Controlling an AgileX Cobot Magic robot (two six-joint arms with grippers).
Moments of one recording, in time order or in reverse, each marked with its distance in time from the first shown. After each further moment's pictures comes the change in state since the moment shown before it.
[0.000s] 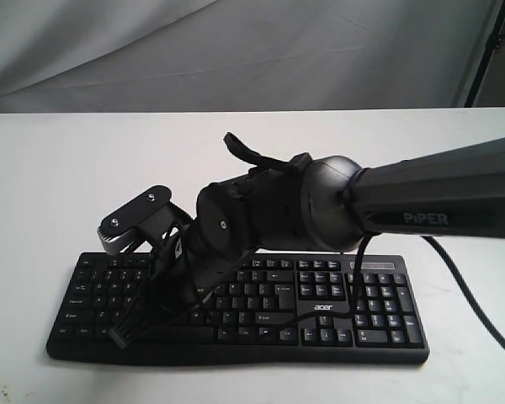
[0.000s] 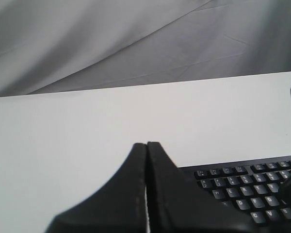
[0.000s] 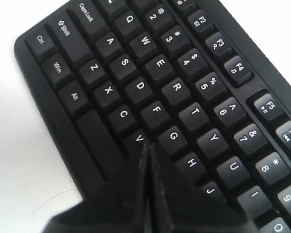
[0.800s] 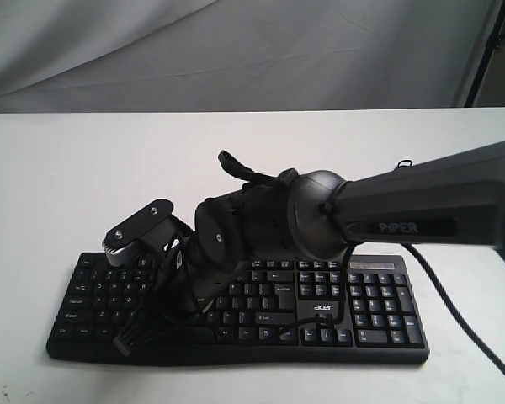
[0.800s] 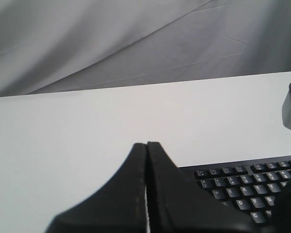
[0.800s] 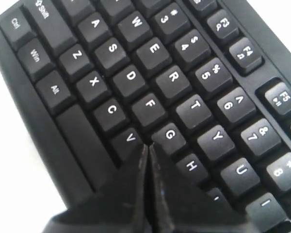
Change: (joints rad) left arm 0.000 0.000 0.000 0.000 0.000 0.000; right arm 0.000 0.054 -0.002 0.006 -0.025 0.000
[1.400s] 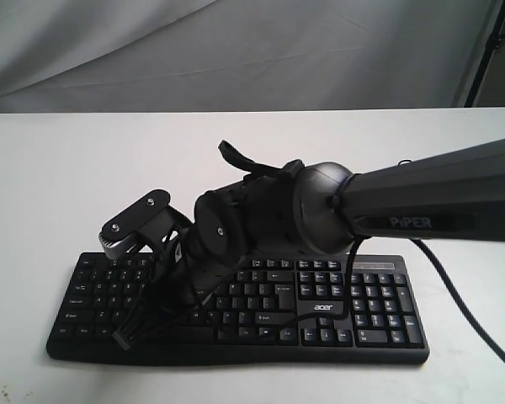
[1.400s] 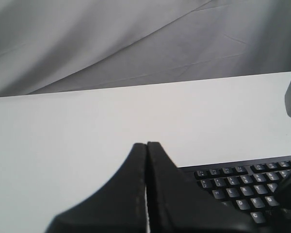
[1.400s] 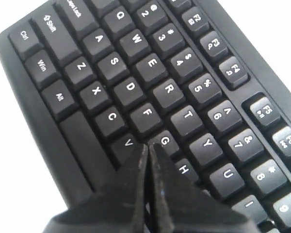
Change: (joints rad) left arm 0.000 0.000 0.000 0.000 0.000 0.000; right arm 0.000 -0.027 -0.007 -0.036 0.002 0.004
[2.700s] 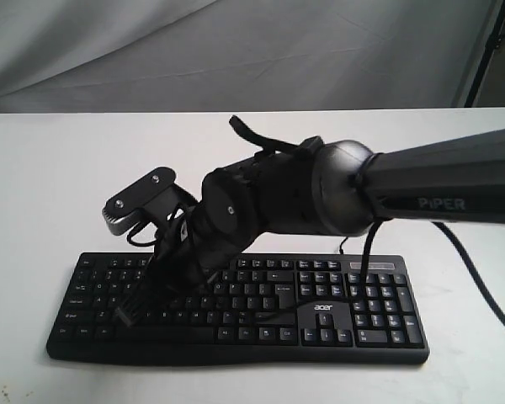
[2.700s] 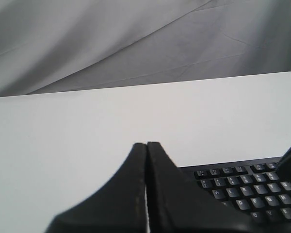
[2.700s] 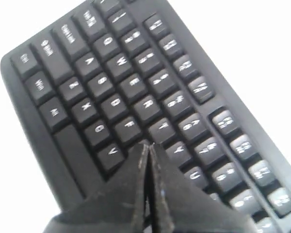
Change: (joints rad) left arm 0.000 0.000 0.000 0.000 0.000 0.000; right arm -0.026 -0.046 -0.012 -0.047 0.024 0.036
